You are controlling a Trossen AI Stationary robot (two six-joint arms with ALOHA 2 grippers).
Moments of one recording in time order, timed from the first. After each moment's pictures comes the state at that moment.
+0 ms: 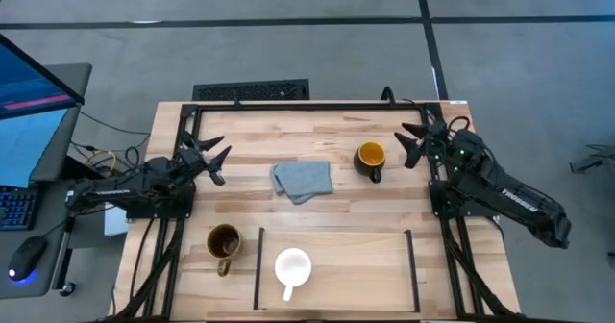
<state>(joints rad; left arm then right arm) 0.09 0.01 0.01 0.17 -0.57 0.25 -0.62 0.23 0.27 -0.20 0.00 0.15</state>
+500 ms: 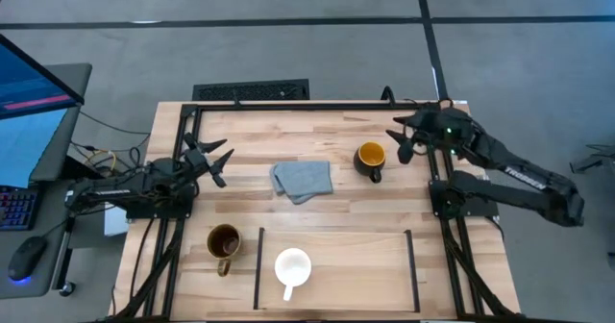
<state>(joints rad) 0.09 0.02 0.01 0.08 -0.57 0.24 -0.56 0.63 0.62 -0.40 0.00 -0.11</state>
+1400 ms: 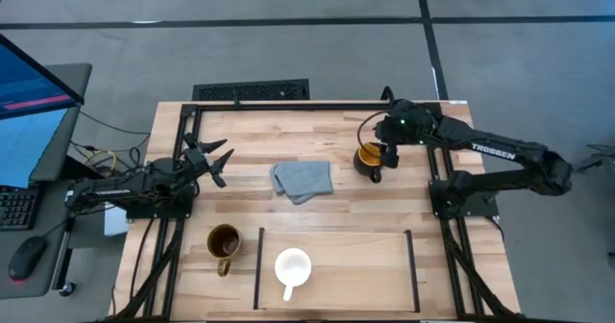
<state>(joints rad) 0.09 0.02 0.01 0.08 -0.56 0.19 -0.50 1.06 0.77 -0.54 0.00 -0.48</state>
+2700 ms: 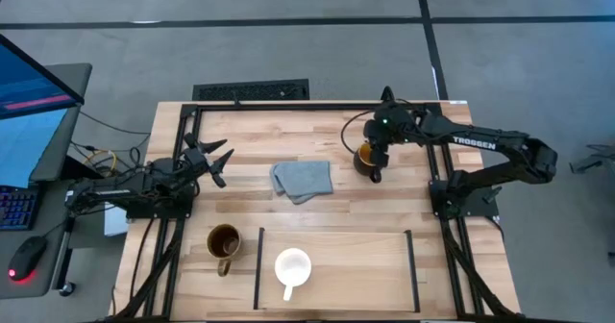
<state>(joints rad) 0.09 0.02 0.01 0.08 -0.56 0.17 -0.49 1.23 0.83 -0.54 0.06 -0.44</state>
